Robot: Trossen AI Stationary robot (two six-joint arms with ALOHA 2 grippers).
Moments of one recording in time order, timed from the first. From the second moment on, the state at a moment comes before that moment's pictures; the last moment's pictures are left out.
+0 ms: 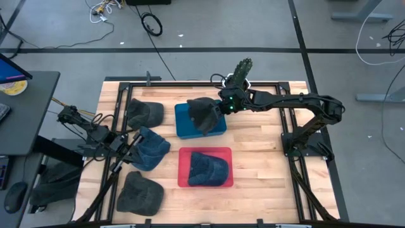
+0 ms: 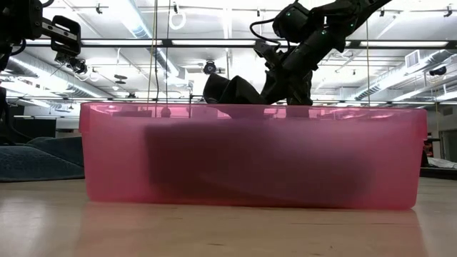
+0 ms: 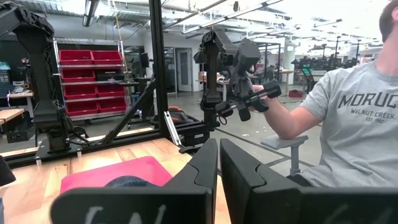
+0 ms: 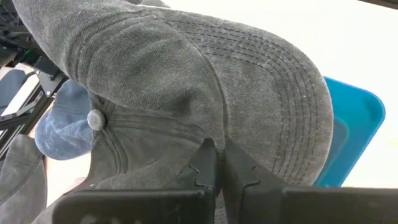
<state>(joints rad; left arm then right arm) -0.54 0.01 0.01 0.20 0.00 0.01 -0.31 1.55 1.07 -0.26 -0.04 0.65</state>
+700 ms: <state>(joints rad) -0.54 0.01 0.01 0.20 0.00 0.01 -0.31 1.55 1.07 -0.25 -0.04 0.62</state>
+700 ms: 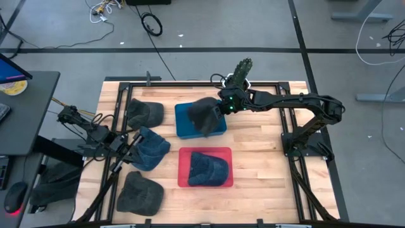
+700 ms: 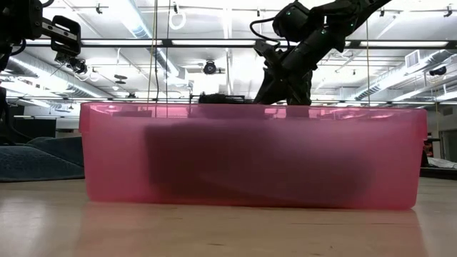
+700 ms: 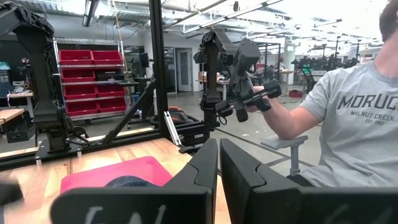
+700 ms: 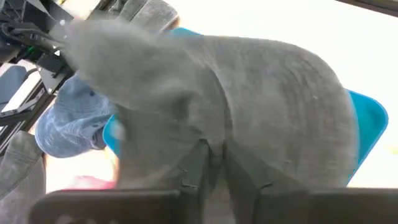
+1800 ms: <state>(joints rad) -0.54 0.01 0.01 0.20 0.00 0.01 -0.33 1.43 1.07 -0.13 -0.07 0.59</state>
